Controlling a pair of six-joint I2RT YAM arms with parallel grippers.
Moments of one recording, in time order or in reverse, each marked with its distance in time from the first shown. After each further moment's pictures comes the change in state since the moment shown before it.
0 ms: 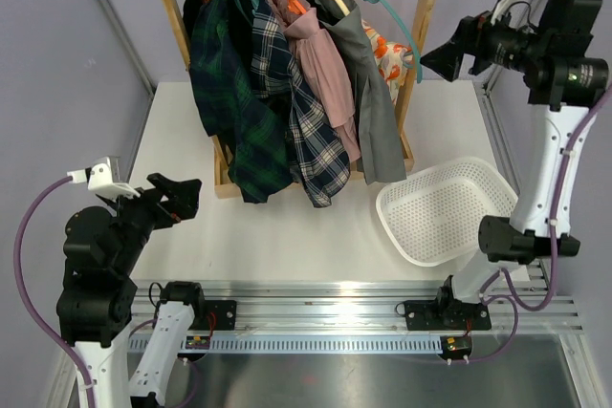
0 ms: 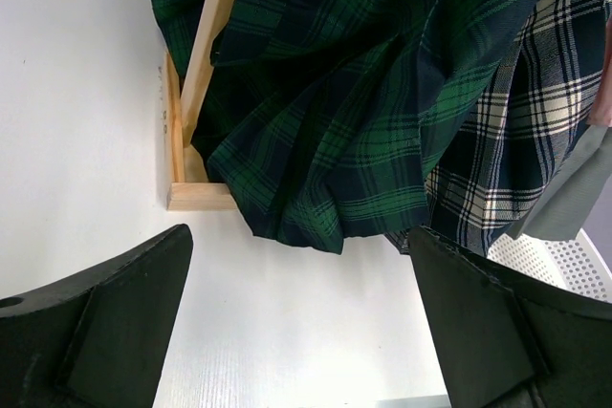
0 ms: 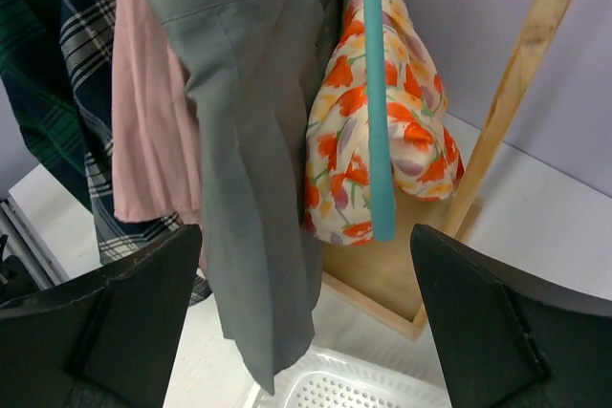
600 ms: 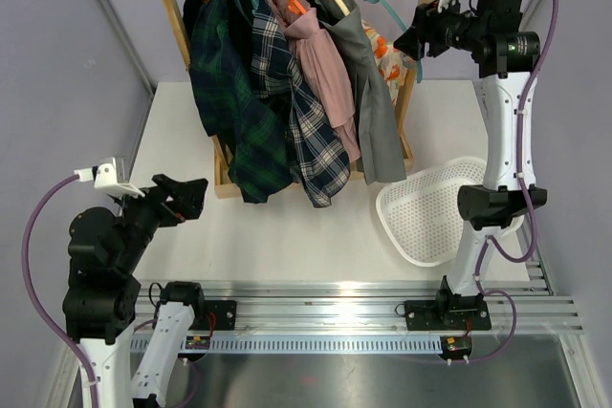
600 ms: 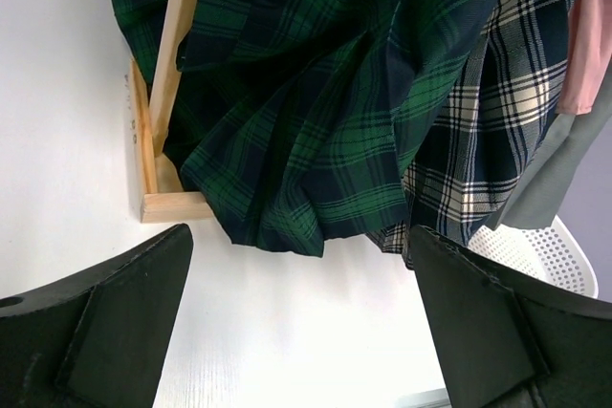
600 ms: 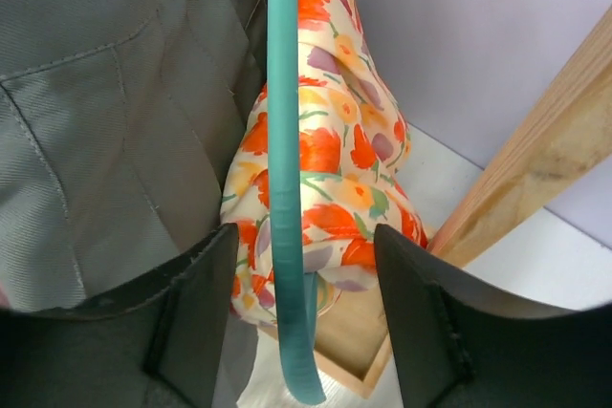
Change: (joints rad) left arm 0.000 -0.021 -0.056 0.074 0.066 -0.008; right arm 0.185 0.345 0.253 0.062 0.227 -0.035
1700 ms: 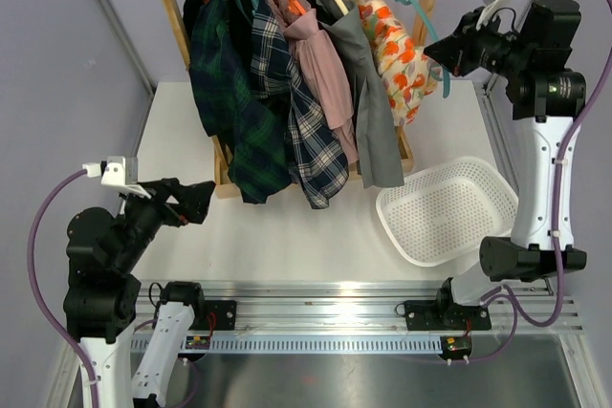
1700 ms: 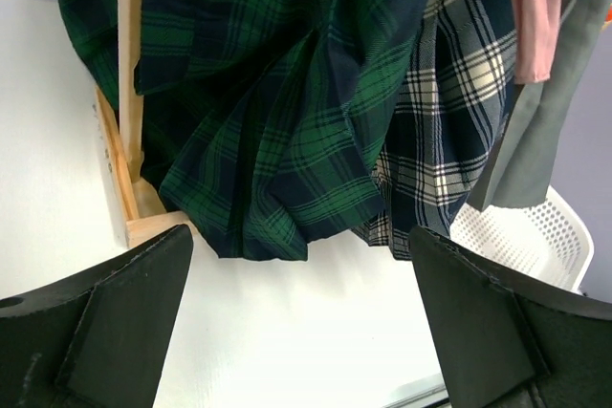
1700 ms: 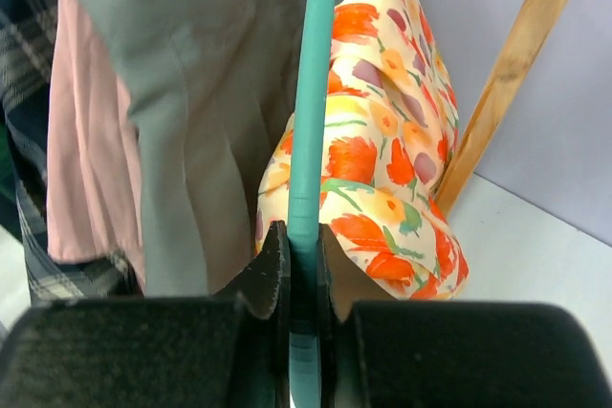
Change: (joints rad) left arm 0.000 0.001 -0.008 0.055 0.113 0.076; right arm -0.091 -0.401 -0.462 0.227 -0.058 0.103
